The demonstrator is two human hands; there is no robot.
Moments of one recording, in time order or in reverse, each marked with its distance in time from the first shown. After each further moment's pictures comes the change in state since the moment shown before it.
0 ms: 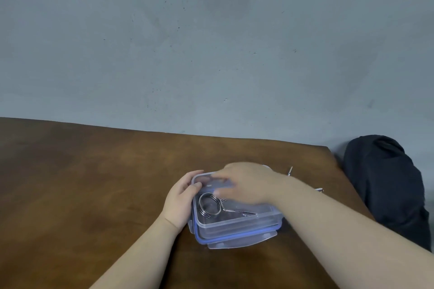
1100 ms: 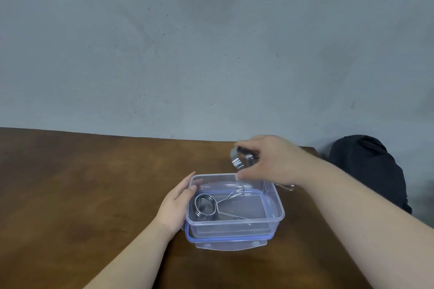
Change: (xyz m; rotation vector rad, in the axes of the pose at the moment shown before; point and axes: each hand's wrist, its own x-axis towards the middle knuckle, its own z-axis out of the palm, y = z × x) left_hand 0.000 0.002 0.013 0.064 -0.042 -0.125; right_hand -0.062 0.033 -0.062 0.222 0.308 0.173
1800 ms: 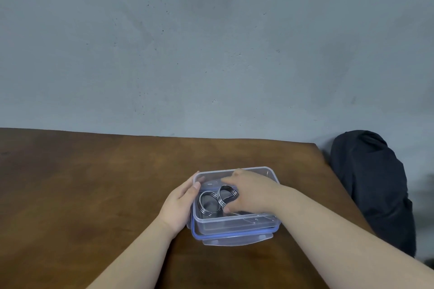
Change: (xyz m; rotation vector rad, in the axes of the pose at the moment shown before) left_hand -0.002 -0.002 -0.003 0.058 -0.096 0.065; right_hand 0.015 0.017 0.096 -0.174 -0.293 0.077
